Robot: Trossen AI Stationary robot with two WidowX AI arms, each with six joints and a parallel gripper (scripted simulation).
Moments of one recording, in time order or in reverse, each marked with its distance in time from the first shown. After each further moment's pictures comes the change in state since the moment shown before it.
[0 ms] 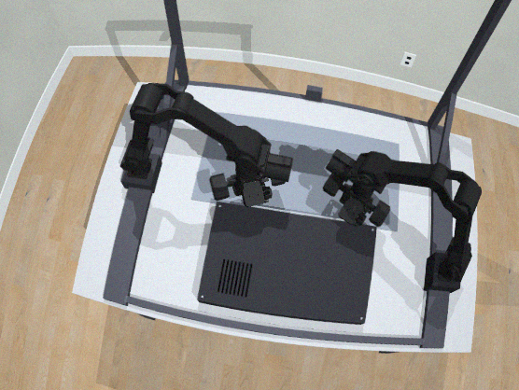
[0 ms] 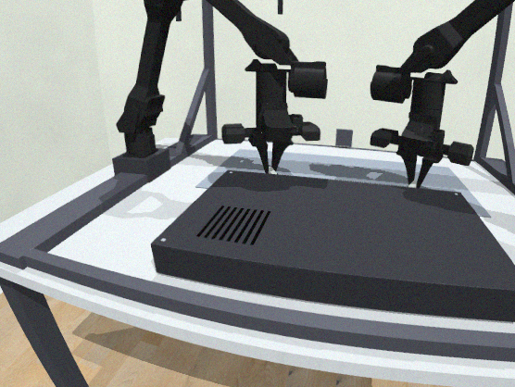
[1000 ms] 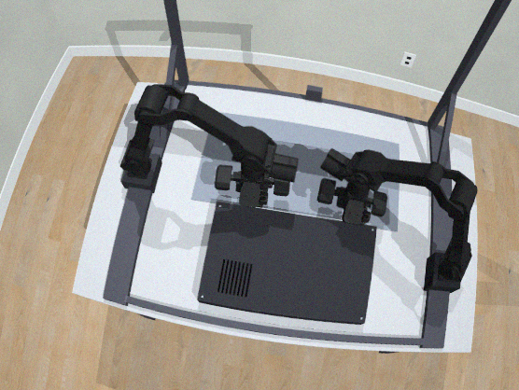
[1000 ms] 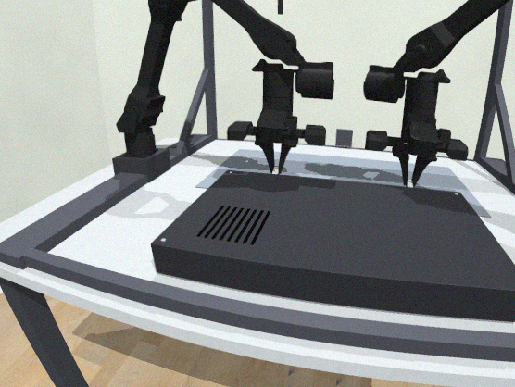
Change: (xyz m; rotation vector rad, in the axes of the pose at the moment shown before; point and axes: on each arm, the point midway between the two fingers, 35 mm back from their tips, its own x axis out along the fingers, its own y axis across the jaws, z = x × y) left arm 0.000 -0.010 0.004 -0.367 0.000 0.007; right arm 0.000 0.012 0.004 0.371 0.002 -0.004
